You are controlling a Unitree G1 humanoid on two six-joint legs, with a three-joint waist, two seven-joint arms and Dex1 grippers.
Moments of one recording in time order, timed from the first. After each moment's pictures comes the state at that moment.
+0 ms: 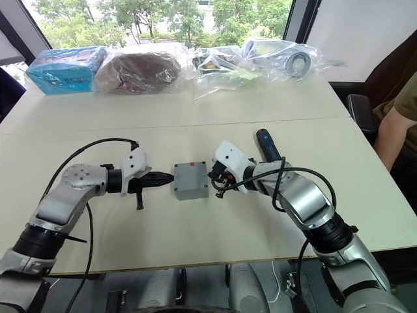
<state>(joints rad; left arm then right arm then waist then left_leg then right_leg) -0.41 0.65 -0.17 0.00 -0.22 0.29 -1.05 -0.55 -0.59 0.36 -0.36 0.36 0.97 0.63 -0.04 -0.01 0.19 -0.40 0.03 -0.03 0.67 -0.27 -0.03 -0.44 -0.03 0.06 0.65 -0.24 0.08</state>
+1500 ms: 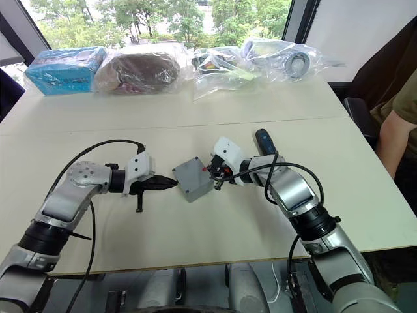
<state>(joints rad) -0.43 0.66 -0.18 0.00 -0.18 0.26 -1.15 -0.58 -0.51 0.36 -0.15 0.24 0.80 0.76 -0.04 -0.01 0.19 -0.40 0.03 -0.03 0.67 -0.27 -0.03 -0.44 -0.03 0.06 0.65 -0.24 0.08</state>
